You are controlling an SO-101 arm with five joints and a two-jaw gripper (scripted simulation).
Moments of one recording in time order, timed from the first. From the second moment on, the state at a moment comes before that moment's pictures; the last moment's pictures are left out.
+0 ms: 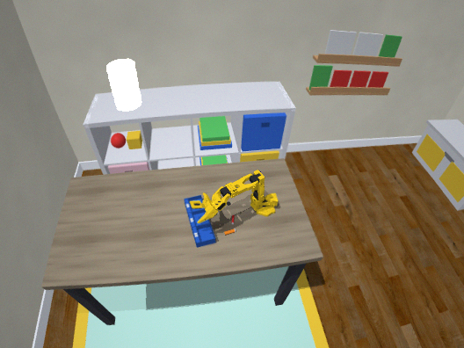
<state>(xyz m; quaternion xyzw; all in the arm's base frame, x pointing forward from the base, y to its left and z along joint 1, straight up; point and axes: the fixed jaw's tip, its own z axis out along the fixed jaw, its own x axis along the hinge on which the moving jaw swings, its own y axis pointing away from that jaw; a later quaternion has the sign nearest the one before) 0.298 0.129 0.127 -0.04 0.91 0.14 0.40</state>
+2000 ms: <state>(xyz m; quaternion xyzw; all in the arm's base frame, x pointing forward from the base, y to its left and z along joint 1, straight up) 0.222 0.019 0.061 -0.69 0.72 -0.04 0.05</state>
